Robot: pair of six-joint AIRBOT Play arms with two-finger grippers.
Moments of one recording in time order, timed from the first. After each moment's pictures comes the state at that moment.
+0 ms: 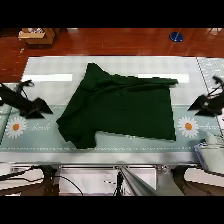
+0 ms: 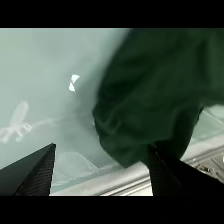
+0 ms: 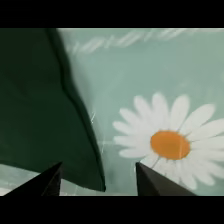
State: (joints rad) left arm 0.39 -1.40 0.99 1.12 -1.51 -1.22; right arm -0.56 -1.39 1.06 -1.20 1.50 1.24
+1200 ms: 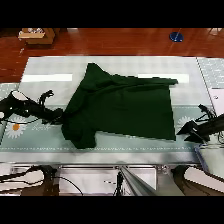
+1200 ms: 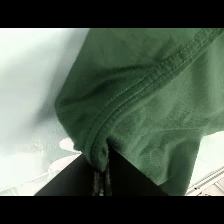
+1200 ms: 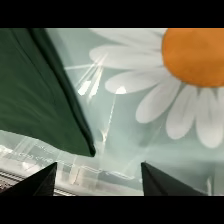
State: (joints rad) left arm 0.23 -1.43 0.78 1.00 -1.23 -1.17; right arm -0.64 -1.29 0.68 -1.20 1.44 1.17
